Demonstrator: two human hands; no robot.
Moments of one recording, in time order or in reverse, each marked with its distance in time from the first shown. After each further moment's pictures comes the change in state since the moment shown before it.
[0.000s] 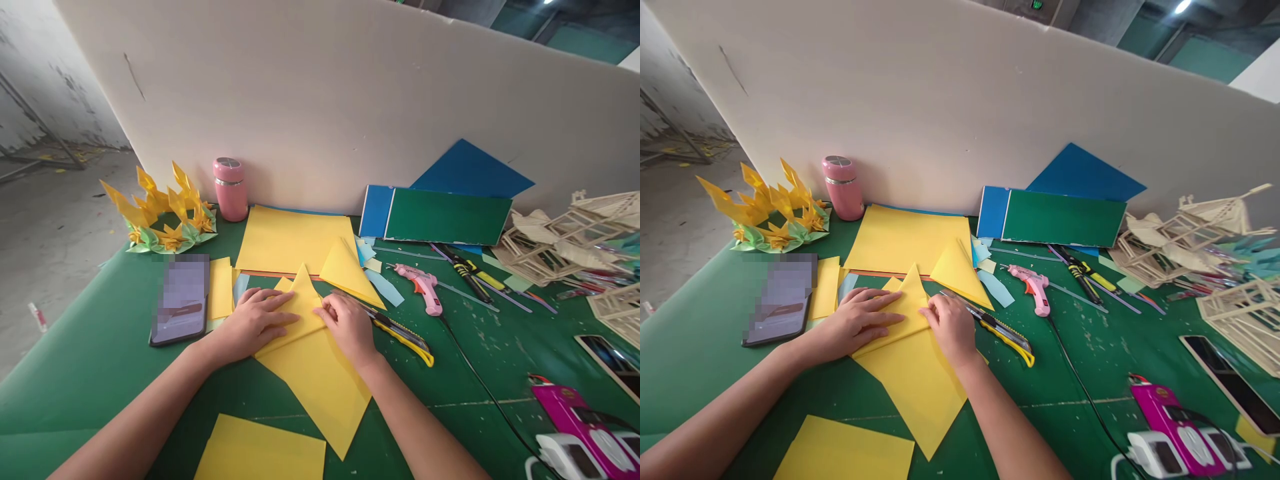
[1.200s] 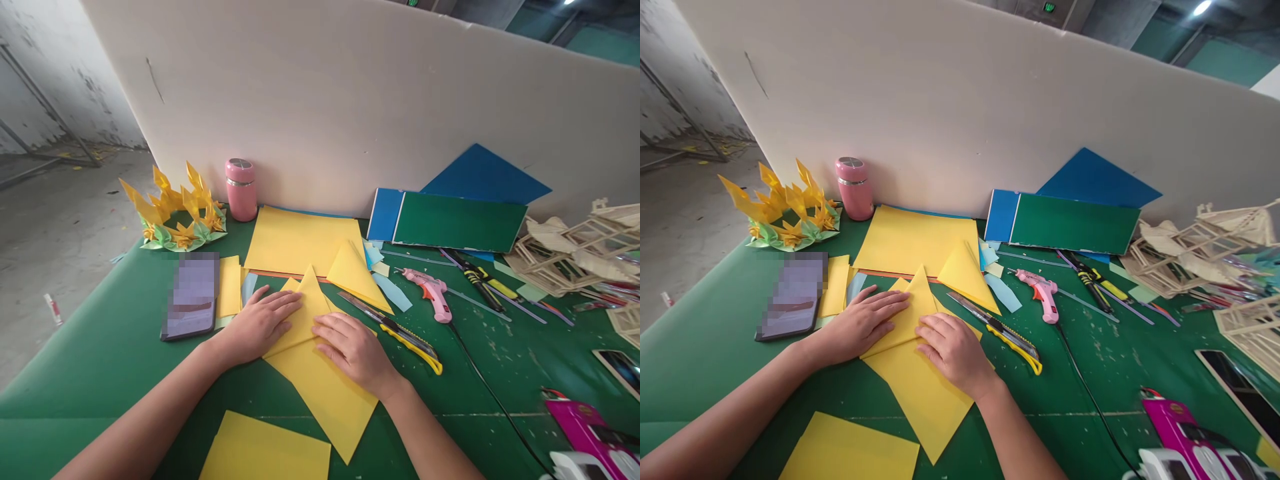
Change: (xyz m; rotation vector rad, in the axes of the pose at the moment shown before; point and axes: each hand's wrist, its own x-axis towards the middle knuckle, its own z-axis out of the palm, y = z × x) left_hand -0.002 0.006 0.004 -0.017 -0.029 -0.049; right_hand -0.018 -0.011 -0.029 0.115 -0.223 -0.363
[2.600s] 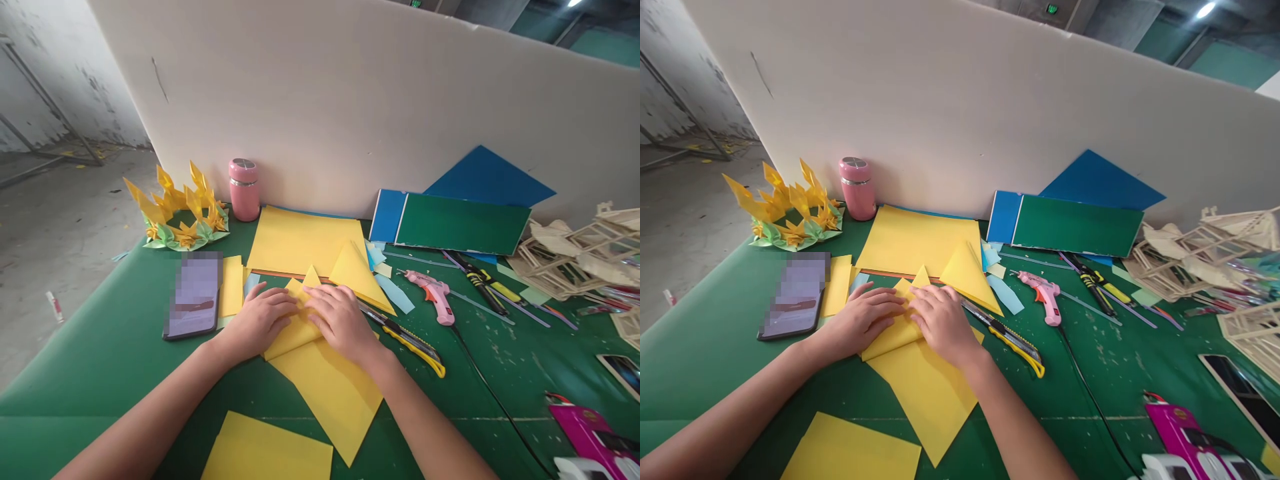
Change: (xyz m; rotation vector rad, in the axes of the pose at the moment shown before) left_hand 0.002 0.004 -0.006 -0.016 0.109 -0.062; right_hand 0.043 0.005 0.006 -0.054 -0.020 0.061
